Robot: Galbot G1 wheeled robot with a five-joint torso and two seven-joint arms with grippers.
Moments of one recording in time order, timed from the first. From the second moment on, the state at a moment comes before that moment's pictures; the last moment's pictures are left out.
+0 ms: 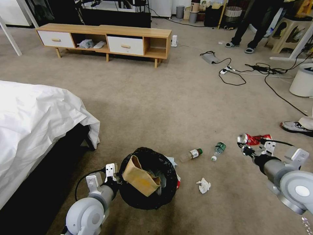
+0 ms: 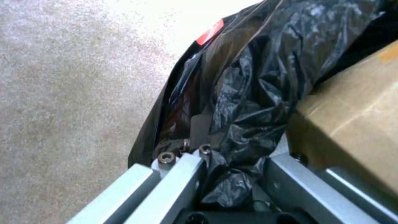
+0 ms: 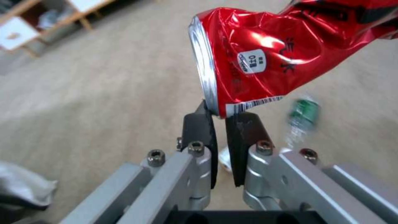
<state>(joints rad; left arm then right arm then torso) 1.46 -1.25 -0.40 -2.12 -0.75 0.59 -0.26 -1.48 0.71 0.72 2.16 1.44 -0.31 0.44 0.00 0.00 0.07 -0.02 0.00</state>
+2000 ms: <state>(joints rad) 1.41 -1.26 -0.34 -2.12 -0.76 0.60 -0.27 -1.39 0.64 0.32 2.24 1.41 -0.28 -0.05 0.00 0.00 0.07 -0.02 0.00</state>
